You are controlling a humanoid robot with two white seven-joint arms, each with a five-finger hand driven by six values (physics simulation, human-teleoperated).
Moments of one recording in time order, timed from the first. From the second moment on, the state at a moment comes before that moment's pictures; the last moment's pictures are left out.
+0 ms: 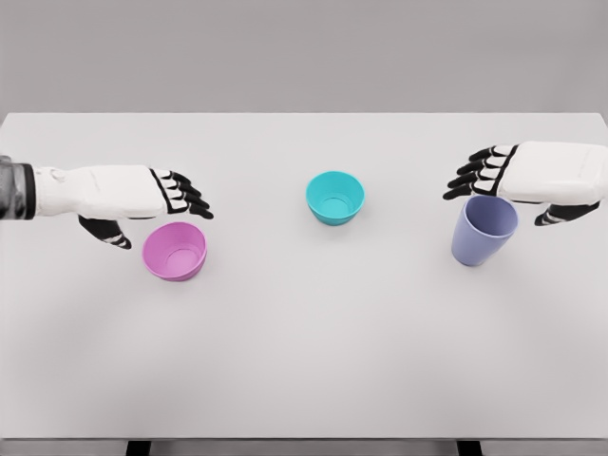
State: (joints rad) left arm -0.77 0.97 -0.81 -1.60 -0.26 -0.61 -0.61; right arm -0.75 -1.15 0.70 -1.71 0.21 -0.61 0.61
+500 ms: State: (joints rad) left arm -0.77 1.00 -0.89 -1.60 -0.24 -0.61 -0.61; right arm -0.75 -1.16 0.69 -1.71 0.21 -0.61 0.61
